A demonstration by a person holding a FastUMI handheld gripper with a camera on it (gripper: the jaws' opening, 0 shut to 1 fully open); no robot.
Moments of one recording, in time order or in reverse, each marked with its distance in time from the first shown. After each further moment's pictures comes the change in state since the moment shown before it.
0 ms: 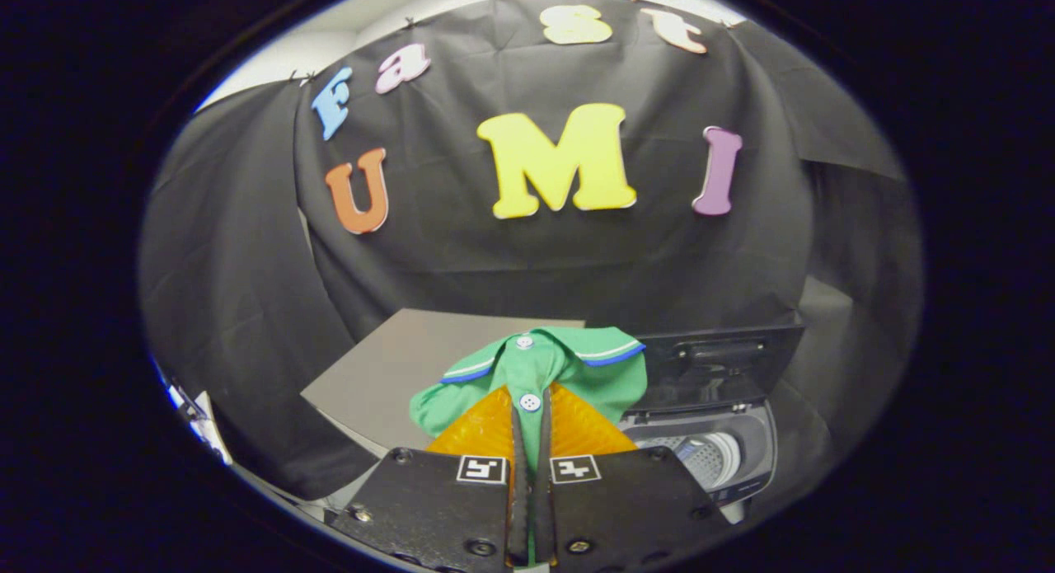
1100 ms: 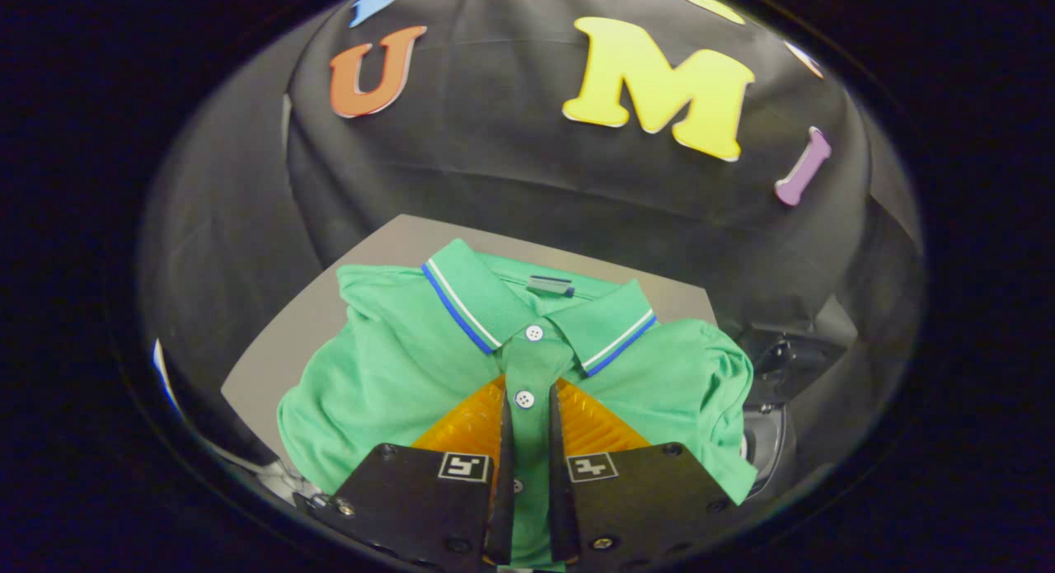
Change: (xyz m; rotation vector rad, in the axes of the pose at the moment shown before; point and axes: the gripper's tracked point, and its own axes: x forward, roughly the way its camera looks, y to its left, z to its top) arm 0.186 0.147 -0.089 -0.255 0.338 -0.086
